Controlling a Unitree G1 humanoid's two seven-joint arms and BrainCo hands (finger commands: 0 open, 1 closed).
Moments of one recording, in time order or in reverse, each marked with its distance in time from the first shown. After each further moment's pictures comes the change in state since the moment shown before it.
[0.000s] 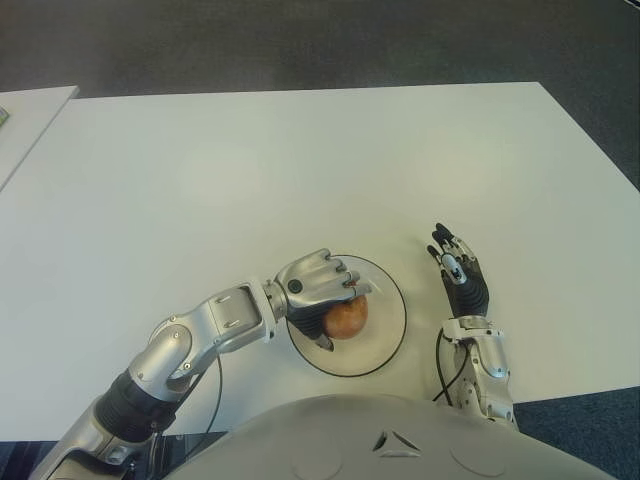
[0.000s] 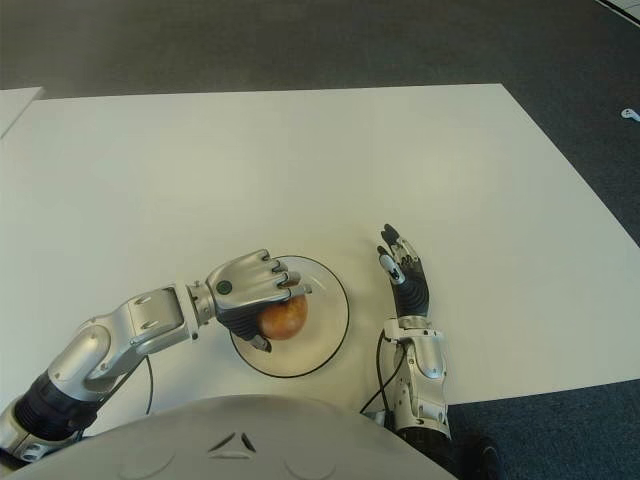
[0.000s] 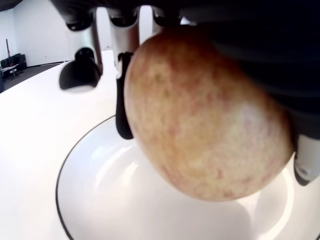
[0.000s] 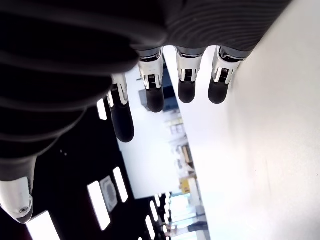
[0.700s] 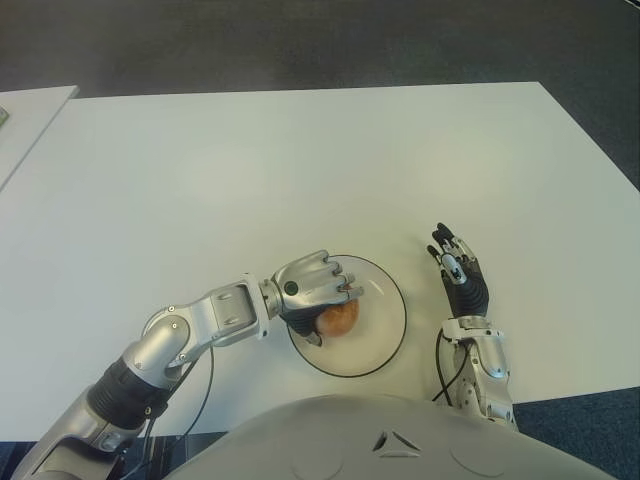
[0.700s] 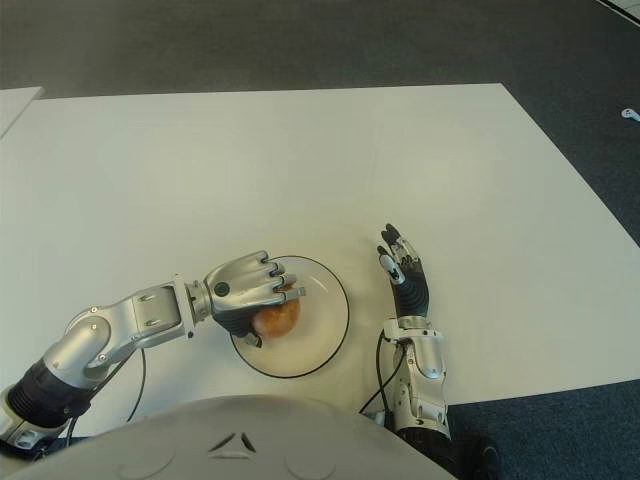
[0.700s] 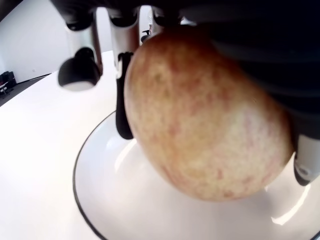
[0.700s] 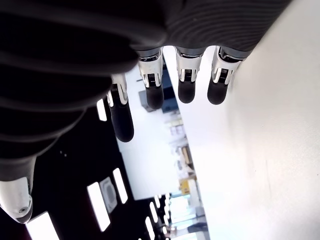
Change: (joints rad) left arm -0.037 0.038 -0.004 0.065 0.089 -0.076 0.113; right arm 0.004 0.000 0.004 -0.004 -0.009 0.005 -0.010
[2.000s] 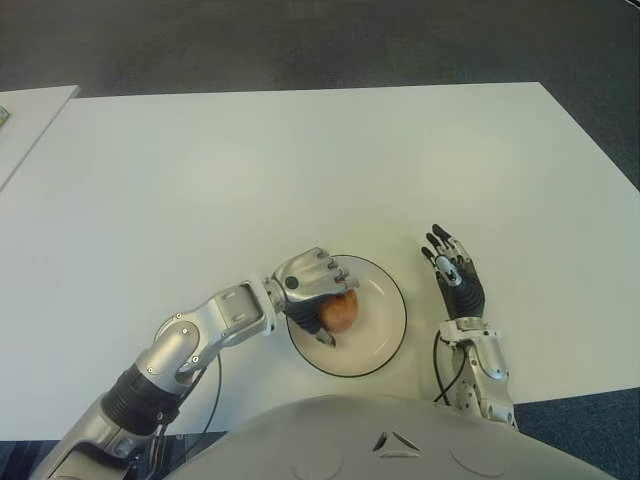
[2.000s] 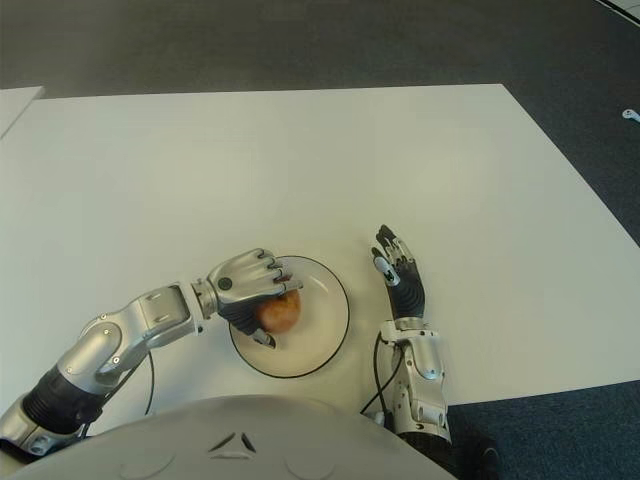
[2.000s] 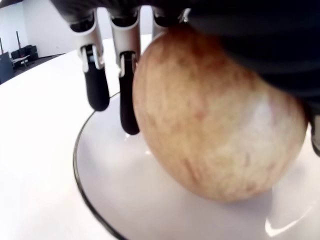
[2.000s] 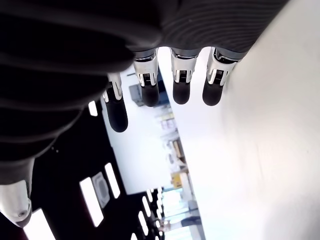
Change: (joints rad) left arm 0.032 -0.067 -0.012 0.027 -0.044 0.134 -0.091; right arm 0.031 0.000 0.024 -0.052 0.000 0.073 0.006
